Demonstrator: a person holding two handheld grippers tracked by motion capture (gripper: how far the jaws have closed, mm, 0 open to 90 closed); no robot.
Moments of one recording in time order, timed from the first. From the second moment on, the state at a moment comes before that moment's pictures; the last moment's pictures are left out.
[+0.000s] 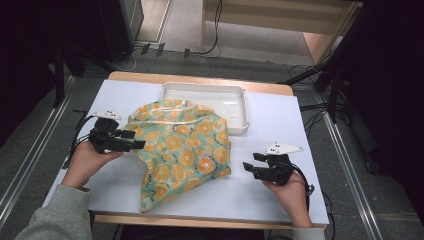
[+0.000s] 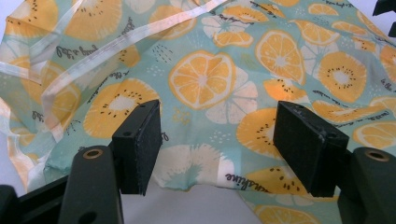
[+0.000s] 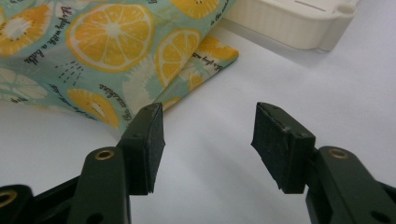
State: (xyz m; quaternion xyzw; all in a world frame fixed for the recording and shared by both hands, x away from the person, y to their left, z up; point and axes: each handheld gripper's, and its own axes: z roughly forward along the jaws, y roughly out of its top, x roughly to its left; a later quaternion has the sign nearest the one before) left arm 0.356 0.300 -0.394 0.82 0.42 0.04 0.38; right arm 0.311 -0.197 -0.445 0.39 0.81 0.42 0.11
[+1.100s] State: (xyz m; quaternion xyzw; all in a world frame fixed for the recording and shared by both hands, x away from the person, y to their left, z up) left arm 0.356 0.303 -0.393 0.82 0.43 0.04 0.39; right arm 0.311 -0.197 -0.445 0.40 0.81 0.42 0.10
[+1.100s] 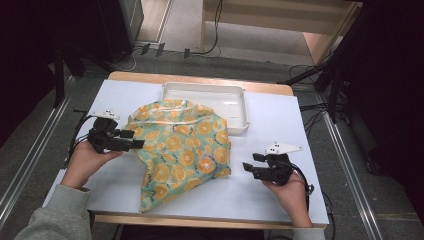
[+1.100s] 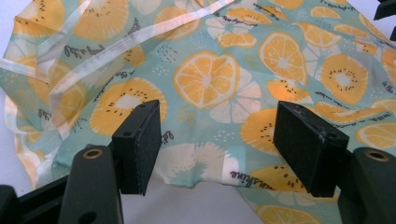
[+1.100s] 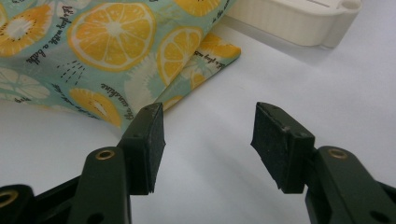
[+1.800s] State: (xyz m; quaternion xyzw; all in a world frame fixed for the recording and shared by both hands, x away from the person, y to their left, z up) left arm 0.397 0.309 -0.375 0.82 0.44 0.06 0.36; right arm 0.315 -0.195 -0.445 0.39 0.81 0.42 0.10
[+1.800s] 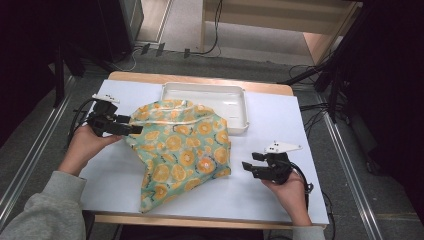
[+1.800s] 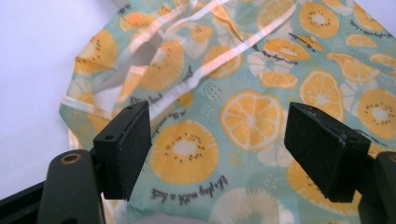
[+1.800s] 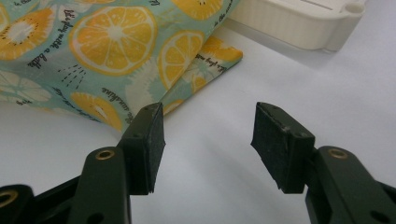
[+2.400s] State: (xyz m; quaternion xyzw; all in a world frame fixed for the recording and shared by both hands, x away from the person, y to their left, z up) left arm 0.435 0.313 -0.387 0.82 0.45 0.06 0.35; right arm 0.316 -0.195 -0.446 0.39 0.82 0.42 0.09
